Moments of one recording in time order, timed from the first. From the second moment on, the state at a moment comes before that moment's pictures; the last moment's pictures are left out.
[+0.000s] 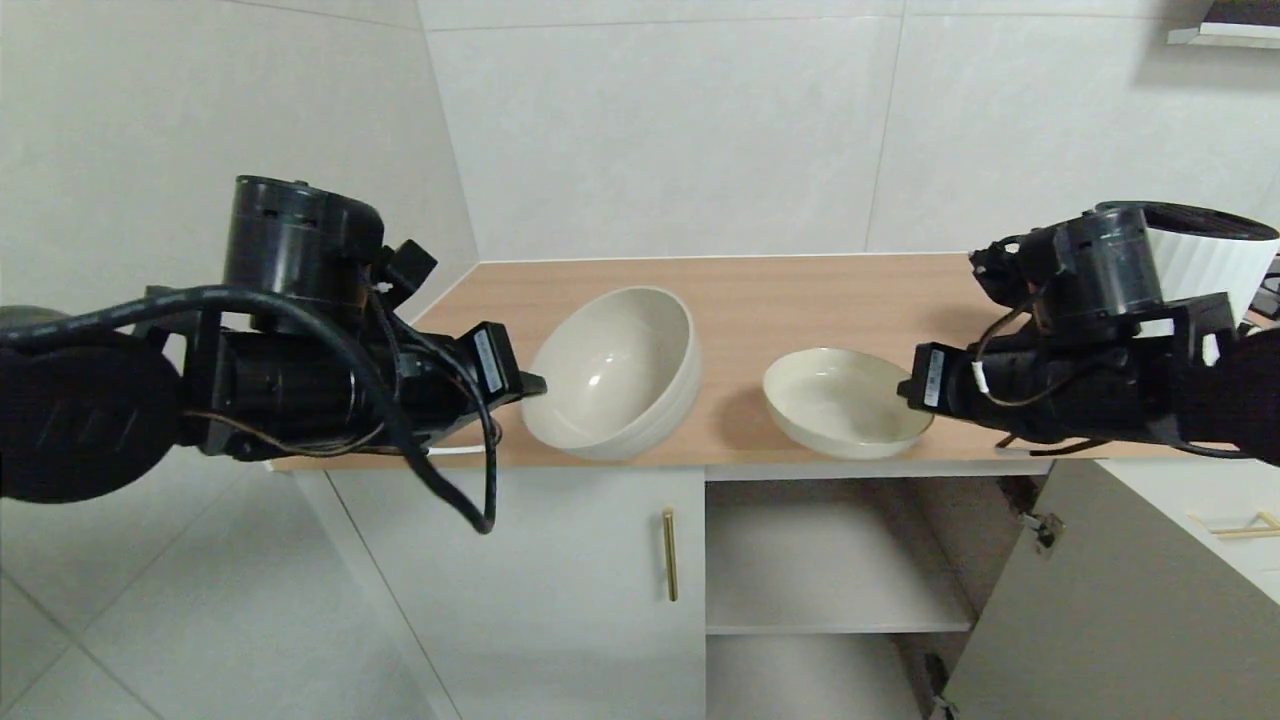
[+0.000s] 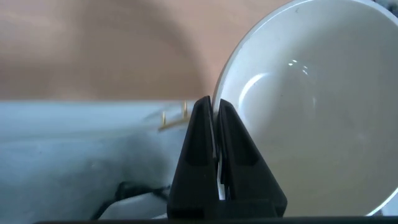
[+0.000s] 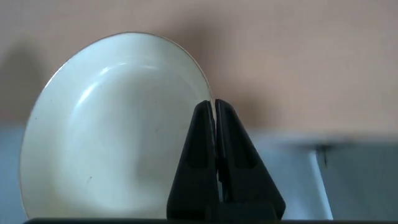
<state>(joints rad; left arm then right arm) -0.40 1.64 -1.13 -0.01 -0.12 -0.62 0.45 1.69 -1.14 -0.04 -0.15 0.44</state>
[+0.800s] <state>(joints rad) -0.40 1.54 -1.00 -0.02 -0.19 -0.50 0.40 1.46 -0.91 0.08 0.05 0.37</state>
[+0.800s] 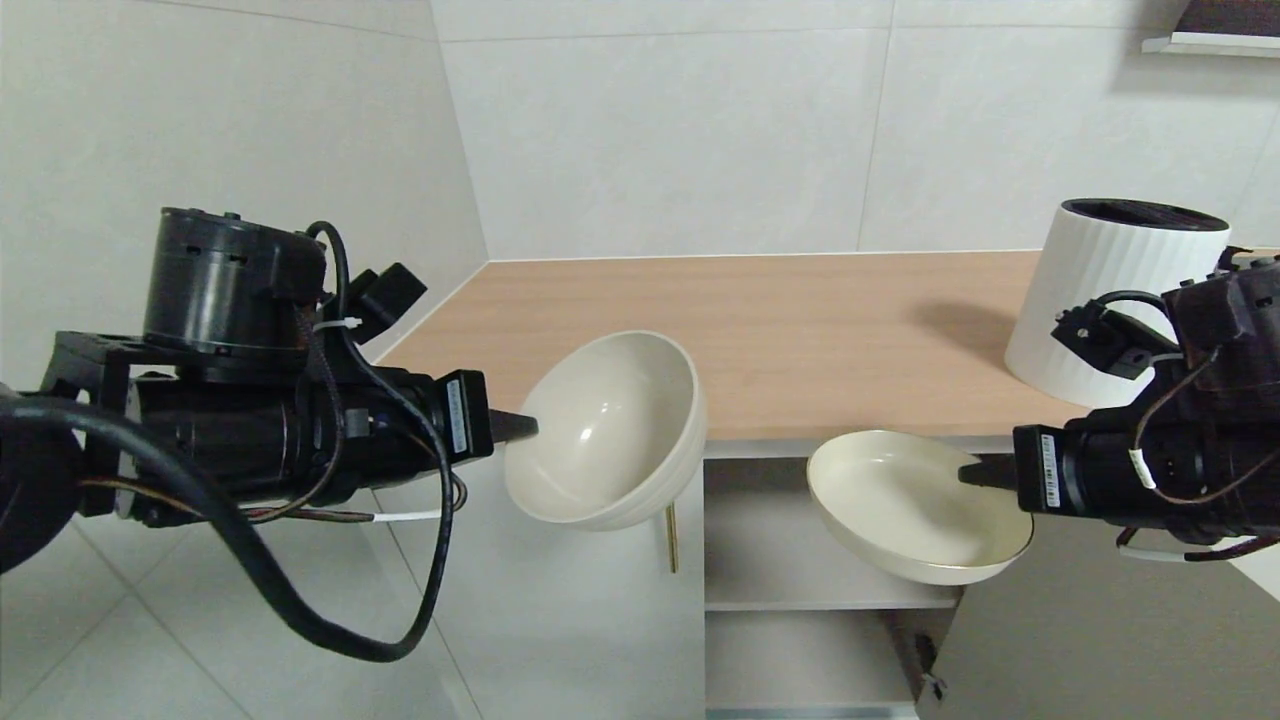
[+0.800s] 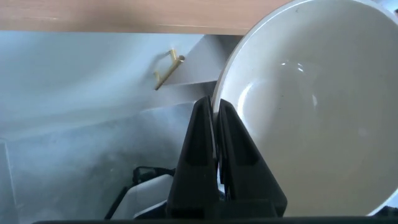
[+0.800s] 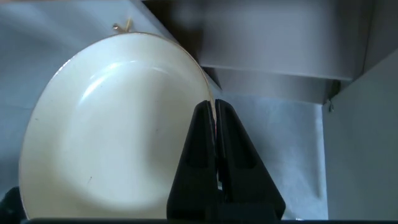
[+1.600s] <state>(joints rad) -0.42 1.58 -1.00 -0.01 -0.19 -0.47 0.37 1.57 -0.91 0.02 0.04 0.37</state>
